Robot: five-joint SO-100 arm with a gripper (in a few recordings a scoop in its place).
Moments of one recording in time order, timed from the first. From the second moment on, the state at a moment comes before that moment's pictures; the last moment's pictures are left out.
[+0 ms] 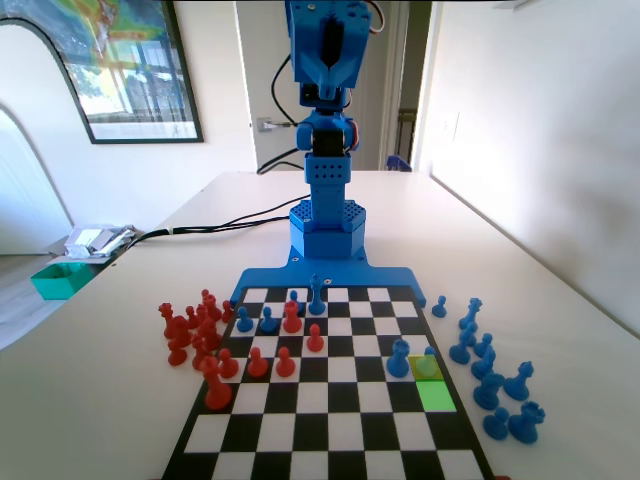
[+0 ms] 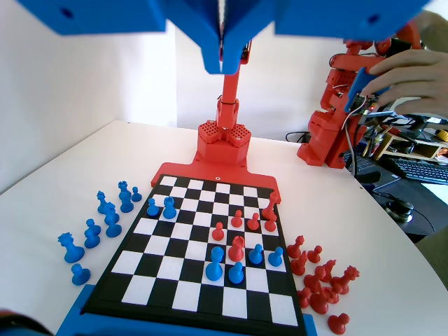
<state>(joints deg) 1.8 174.9 124.6 91.1 -99.1</state>
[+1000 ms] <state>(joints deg) -0.8 157.9 112.1 92.3 -87.5</state>
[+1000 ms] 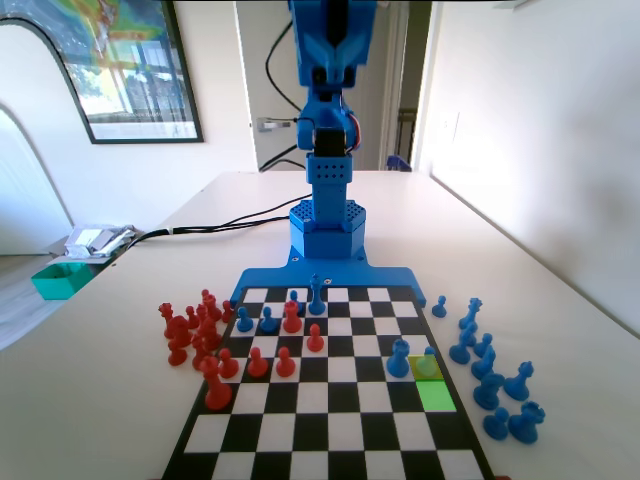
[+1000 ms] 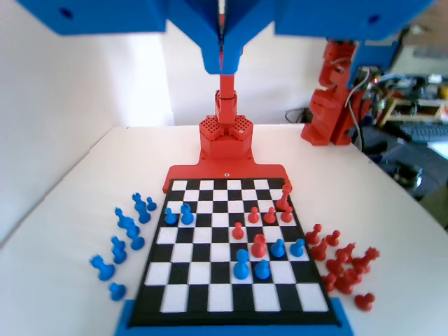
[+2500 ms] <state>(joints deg) -17.3 83.4 101.4 61.2 -33.1</state>
